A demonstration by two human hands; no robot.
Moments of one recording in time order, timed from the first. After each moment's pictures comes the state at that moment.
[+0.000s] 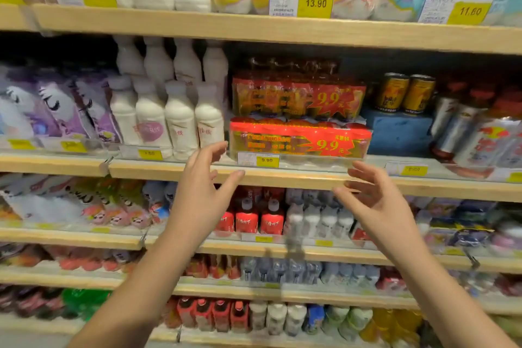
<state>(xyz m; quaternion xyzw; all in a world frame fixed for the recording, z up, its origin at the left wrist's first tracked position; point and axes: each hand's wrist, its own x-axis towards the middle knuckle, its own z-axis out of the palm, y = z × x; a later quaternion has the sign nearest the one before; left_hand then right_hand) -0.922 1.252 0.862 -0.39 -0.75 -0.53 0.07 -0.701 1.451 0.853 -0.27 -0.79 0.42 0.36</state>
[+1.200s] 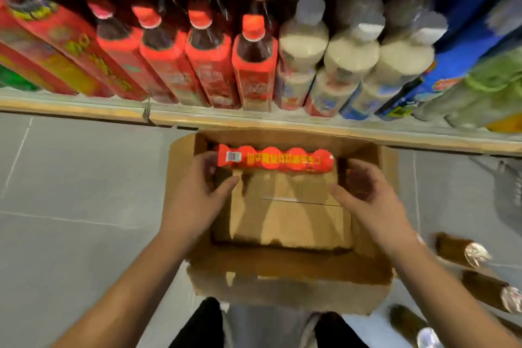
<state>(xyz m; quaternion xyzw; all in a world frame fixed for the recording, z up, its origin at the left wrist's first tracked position) -0.892 1.158 0.011 -0.19 -0.88 -0.35 -0.28 -0.674 1.379 0.005 -0.46 -0.74 0.50 0.05</state>
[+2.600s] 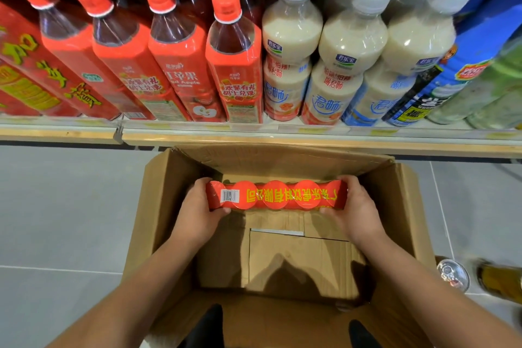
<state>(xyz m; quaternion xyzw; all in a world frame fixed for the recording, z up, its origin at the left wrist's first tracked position) -0.913 1.182 -0.133 -0.17 -0.91 -0.25 -0.29 -0.701 1.403 -0.148 -0.48 -0.79 0.38 0.01</state>
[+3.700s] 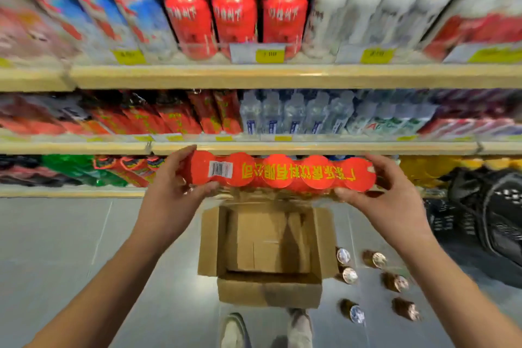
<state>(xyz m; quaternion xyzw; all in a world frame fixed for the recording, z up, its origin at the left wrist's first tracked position) -0.908 1.165 0.469 -0.26 -0.85 -0.43 -0.17 -0.642 1.408 0.460 -0.44 -0.74 0.46 0.21</state>
